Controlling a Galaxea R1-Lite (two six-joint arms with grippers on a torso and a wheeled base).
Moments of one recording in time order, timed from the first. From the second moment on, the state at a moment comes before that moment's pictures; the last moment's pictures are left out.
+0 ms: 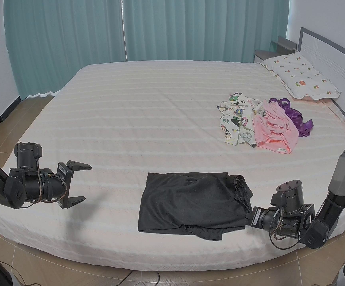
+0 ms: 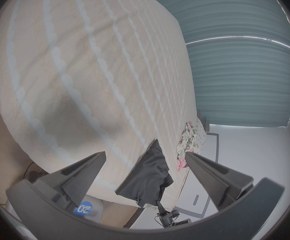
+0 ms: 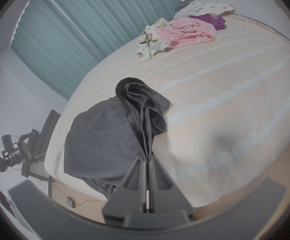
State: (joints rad) left arm 0.06 1.85 -0.63 -0.58 -0.54 -1.14; right arm 0.45 2.06 -0.35 -1.03 -0.08 0.67
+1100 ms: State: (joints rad) left arm 0.06 1.86 -0.63 -0.58 -0.54 -1.14; right arm 0.41 1.98 -0.64 -0.78 -0.08 0.66
